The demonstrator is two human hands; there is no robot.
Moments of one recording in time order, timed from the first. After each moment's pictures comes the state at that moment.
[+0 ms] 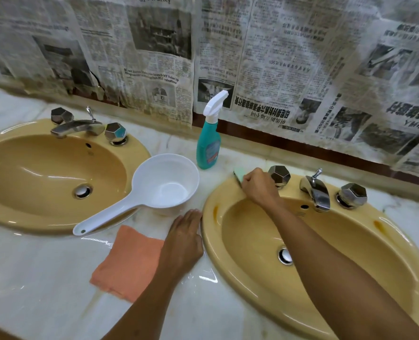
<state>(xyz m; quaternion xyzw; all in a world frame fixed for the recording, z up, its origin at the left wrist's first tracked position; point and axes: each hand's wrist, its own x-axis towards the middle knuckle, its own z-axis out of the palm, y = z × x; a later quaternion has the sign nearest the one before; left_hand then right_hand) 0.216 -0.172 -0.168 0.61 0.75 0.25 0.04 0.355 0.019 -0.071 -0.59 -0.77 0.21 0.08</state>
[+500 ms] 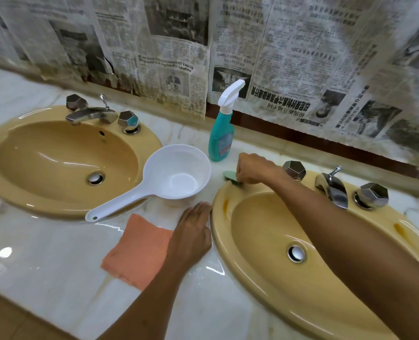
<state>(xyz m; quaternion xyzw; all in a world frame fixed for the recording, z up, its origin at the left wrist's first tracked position) 0.216 -0.174 -0.161 0.62 0.75 0.25 0.05 0.309 0.030 -0.027 -0.46 -0.86 0.13 -0.15</state>
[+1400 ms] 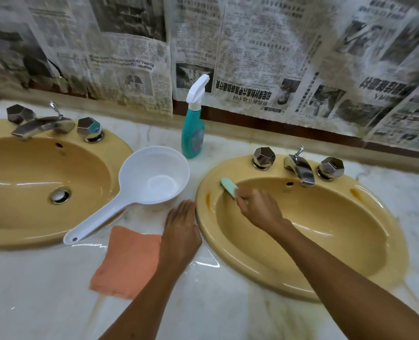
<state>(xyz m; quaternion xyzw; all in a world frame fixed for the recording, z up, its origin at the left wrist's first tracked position) 0.218 -0.172 -0.156 0.61 0.75 0.22 0.08 0.401 -0.061 -0.083 -0.55 -0.82 0.17 0.07</state>
